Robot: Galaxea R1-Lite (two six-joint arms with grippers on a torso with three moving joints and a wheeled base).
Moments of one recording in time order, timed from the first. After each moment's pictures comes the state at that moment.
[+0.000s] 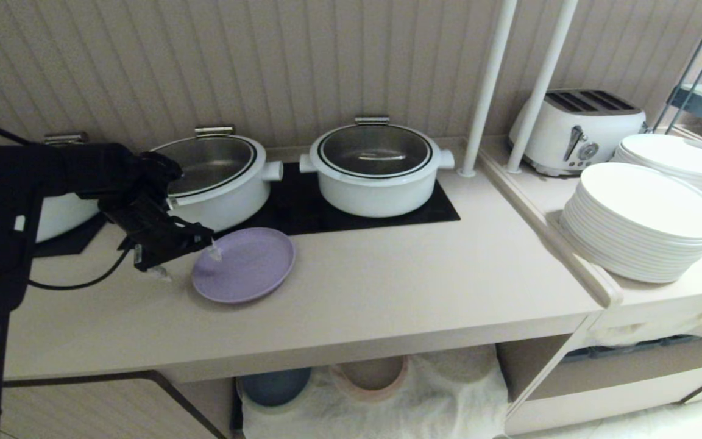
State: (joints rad) left arm 0.06 2.30 -1.98 0.87 -0.08 -0.37; right arm 0.00 0.00 0.00 -0.01 -0.05 0.08
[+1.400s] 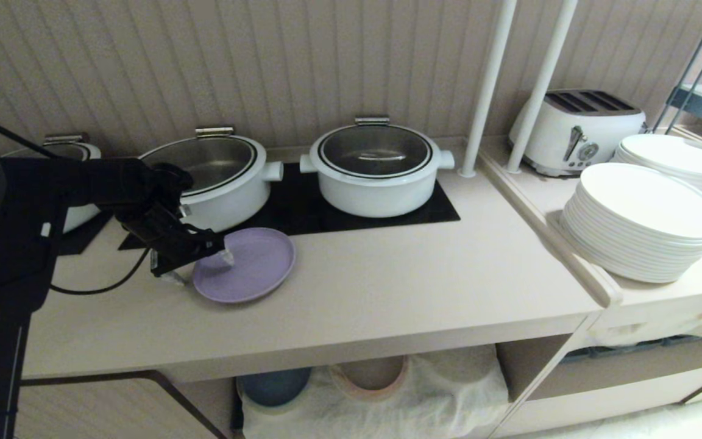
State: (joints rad) left arm 0.05 2.37 -1.98 0.80 -0.12 -0.37; right arm 0.00 0.00 0.00 -0.01 -0.05 0.08
